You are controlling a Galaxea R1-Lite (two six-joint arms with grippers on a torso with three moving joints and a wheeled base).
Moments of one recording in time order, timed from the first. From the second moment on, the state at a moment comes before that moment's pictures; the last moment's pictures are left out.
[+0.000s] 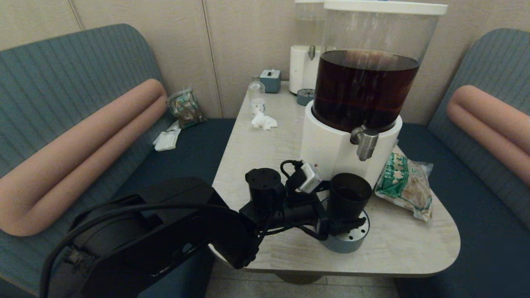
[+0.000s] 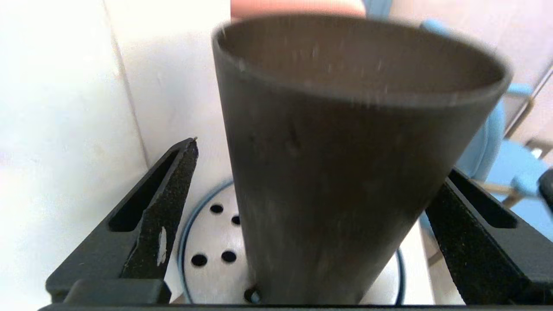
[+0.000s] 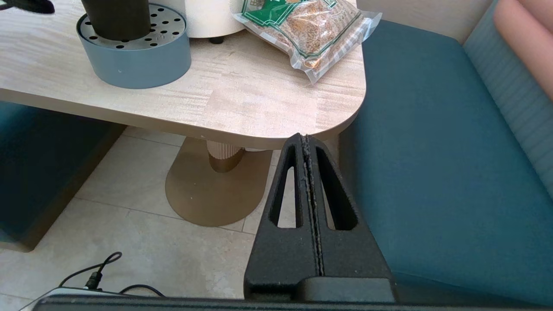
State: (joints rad) left arm -0.70 2.42 -1.23 -1.30 -0.68 0.01; right arm 0.00 0.00 0.00 0.02 0.04 -0.10
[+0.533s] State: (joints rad) left arm -0.71 2.41 -1.22 -1.35 -0.67 -0.02; right arm 0.00 0.00 0.00 0.02 0.04 -0.10
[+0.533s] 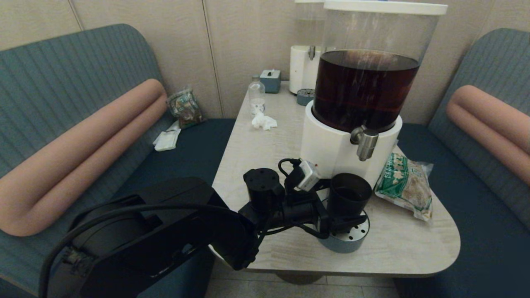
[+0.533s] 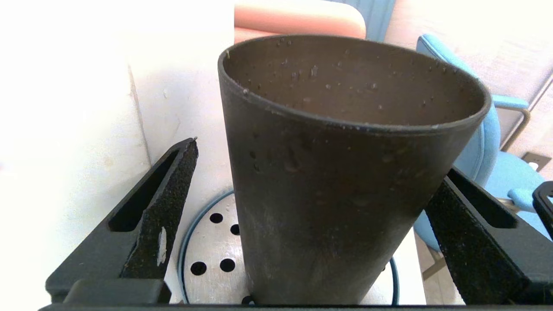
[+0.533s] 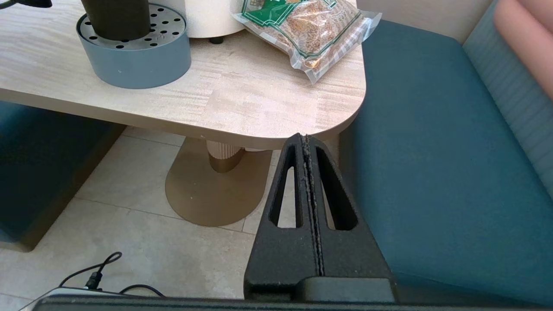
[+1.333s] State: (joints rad) left arm -0.72 2.41 -1.19 -1.36 -0.66 -0.02; right arm 0.00 0.00 0.00 0.02 0.04 -0.10
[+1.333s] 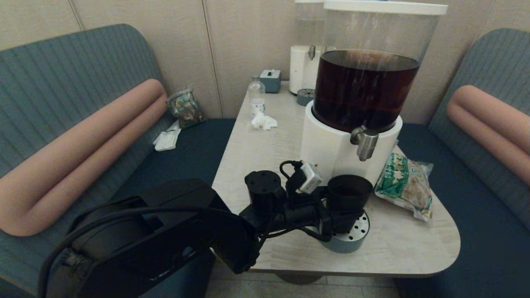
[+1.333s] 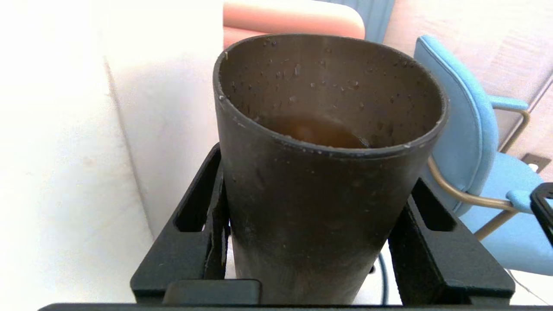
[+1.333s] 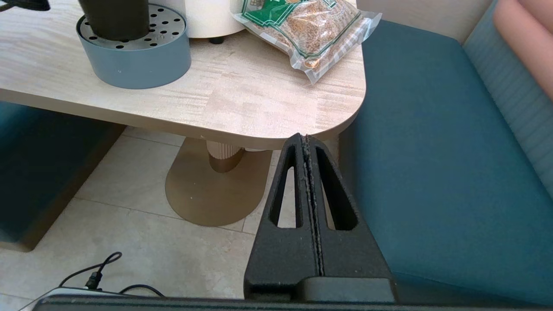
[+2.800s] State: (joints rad) left arm -0.61 2.23 -0.96 -1.42 -0.62 -0.06; right arm 0.00 0.00 0.00 0.01 0.04 -0.10
